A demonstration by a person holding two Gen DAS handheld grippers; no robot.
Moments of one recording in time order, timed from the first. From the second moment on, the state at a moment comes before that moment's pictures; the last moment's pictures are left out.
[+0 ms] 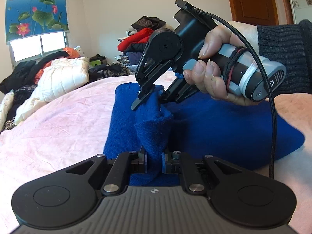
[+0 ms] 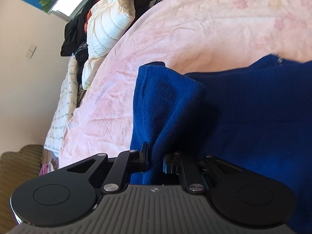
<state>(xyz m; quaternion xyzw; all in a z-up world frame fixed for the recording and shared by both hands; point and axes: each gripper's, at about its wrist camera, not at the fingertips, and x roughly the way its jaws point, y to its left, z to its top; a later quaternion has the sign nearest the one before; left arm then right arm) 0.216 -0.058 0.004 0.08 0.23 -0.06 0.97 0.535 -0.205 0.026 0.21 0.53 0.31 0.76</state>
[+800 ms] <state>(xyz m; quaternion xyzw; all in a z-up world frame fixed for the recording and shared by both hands) 0.212 -0.181 0.007 0.07 0.26 -0.18 0.95 0.513 -0.362 0.037 0.15 0.51 0.25 0.81</state>
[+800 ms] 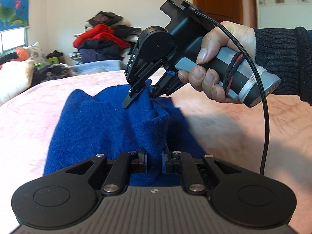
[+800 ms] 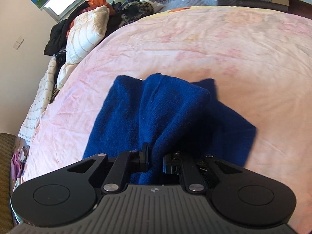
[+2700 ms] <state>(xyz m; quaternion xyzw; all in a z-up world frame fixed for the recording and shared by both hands) 0.254 -0.150 0.031 -0.01 0.26 -0.21 0.94 0.522 -0.403 0.087 0.25 0.43 0.27 0.83</state>
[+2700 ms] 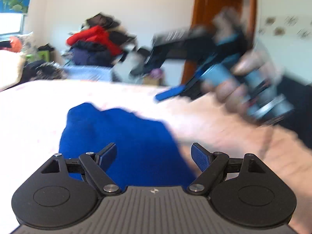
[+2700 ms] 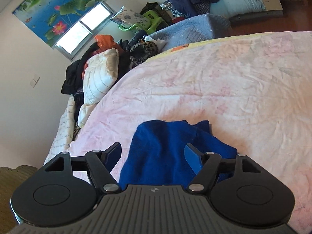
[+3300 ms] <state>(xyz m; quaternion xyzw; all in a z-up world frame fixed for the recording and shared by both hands) 0.246 -0.188 -0.016 0.07 0.30 -0.25 0.92 0.538 -0.394 0.021 0.25 0.49 0.20 0.81</state>
